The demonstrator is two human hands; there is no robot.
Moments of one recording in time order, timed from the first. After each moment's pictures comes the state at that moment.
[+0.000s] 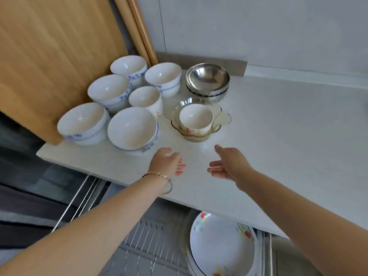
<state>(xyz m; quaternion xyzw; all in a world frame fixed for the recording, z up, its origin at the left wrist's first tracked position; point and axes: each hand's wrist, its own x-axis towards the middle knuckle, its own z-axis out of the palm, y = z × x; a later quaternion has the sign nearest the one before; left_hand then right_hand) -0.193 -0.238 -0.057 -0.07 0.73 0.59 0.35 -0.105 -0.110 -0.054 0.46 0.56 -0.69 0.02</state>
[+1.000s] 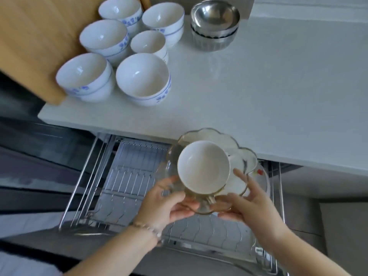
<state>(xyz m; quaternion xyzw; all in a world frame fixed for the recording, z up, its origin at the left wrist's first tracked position) -0.088 -0.413 -0.056 -0.11 0.64 0.57 0.50 0.035 -0.284 -0.057 0.45 0.48 -0.75 0.00</state>
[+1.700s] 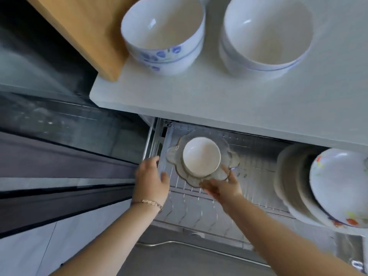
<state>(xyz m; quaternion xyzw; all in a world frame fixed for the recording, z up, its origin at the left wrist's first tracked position) -0.307 -0.558 -0.202 0.10 0.94 0.19 0.28 -0.199 -0.432 -0.257 0.61 0.27 -0.74 0.02</state>
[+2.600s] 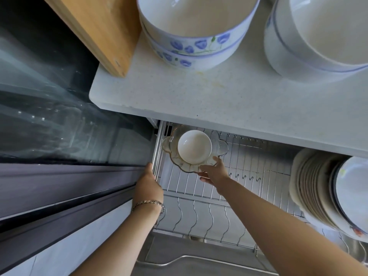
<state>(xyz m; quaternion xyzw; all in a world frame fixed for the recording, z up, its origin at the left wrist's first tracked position) -0.359 -0.579 -0.261 -0.01 0.93 0.15 0.35 -0.283 -0.433 -0.334 0.61 0.40 -0.67 0.13</state>
